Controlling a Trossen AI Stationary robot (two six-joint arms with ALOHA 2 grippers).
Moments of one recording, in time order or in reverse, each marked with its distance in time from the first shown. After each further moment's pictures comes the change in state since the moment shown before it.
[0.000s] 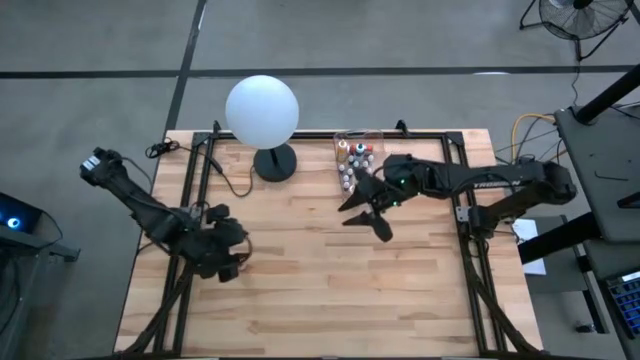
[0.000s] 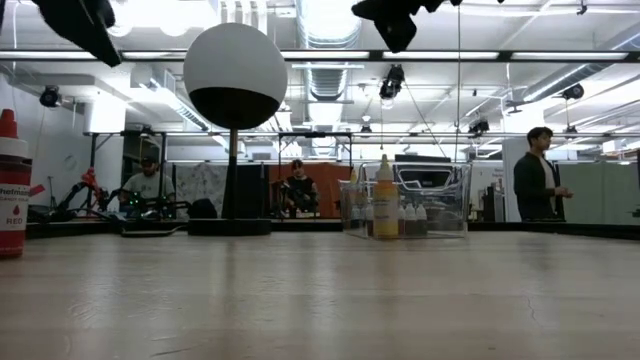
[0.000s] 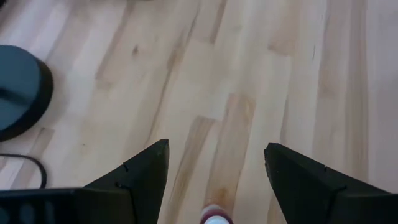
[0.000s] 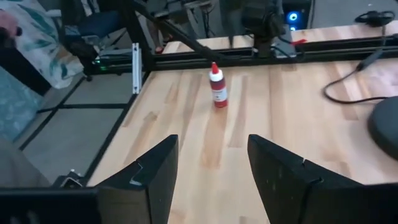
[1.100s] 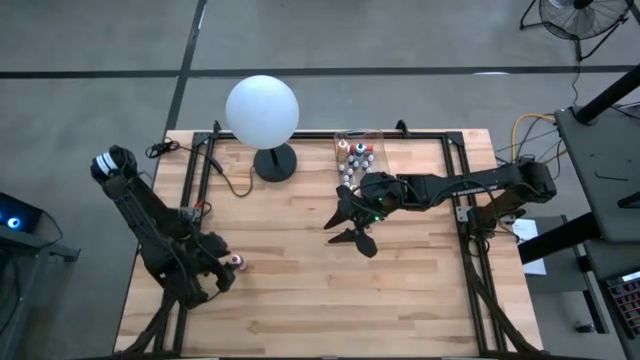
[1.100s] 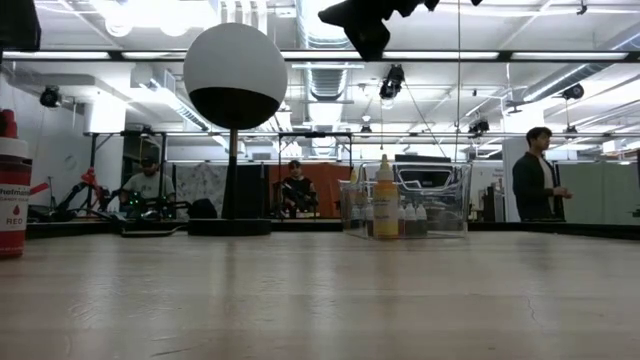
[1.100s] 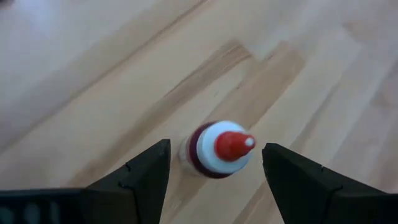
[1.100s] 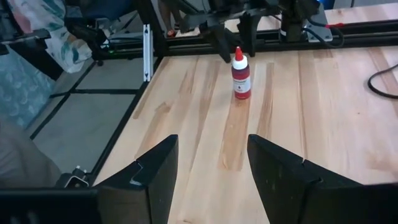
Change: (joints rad) left arm -0.357 0.062 -0.296 0.027 -0.112 -0.992; right arm 0.097 0.183 0.080 0.053 0.022 0.029
